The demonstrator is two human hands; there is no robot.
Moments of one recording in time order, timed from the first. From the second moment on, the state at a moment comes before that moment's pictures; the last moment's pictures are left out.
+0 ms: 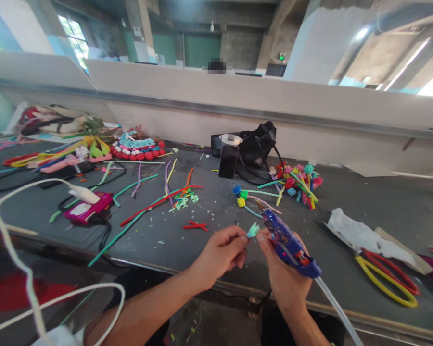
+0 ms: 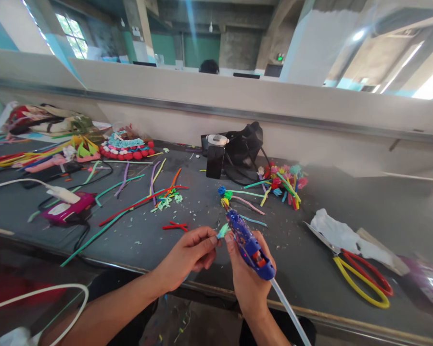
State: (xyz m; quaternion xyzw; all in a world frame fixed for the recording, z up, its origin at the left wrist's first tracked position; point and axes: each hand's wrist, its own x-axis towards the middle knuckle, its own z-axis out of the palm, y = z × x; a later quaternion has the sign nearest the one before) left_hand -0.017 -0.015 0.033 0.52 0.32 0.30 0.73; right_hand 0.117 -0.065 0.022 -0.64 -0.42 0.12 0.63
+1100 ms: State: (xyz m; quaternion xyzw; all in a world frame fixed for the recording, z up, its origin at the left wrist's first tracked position) left_hand -0.025 -0.002 0.034 0.43 0.32 0.31 0.78; right_hand 0.128 -0.073 0.025 -0.65 -0.42 0.09 0.63
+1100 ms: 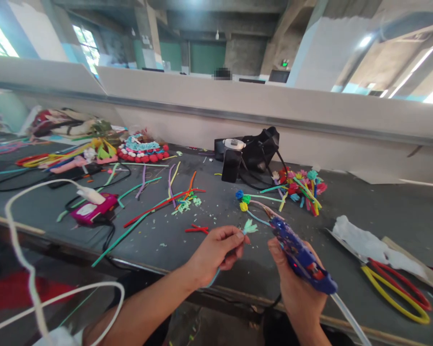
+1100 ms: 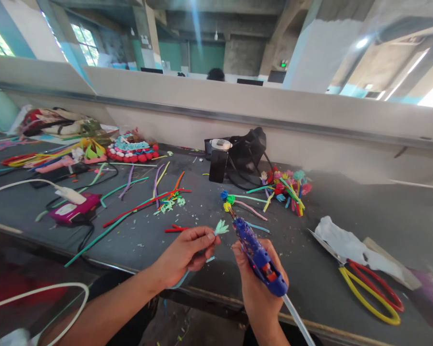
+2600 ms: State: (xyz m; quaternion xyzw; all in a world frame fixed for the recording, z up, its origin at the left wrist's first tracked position) left_hand -0.034 0.008 0.041 0.45 0.36 0.34 0.75; right_hand 0.133 -0.076 0.009 -0.66 -0.49 0.19 0.54
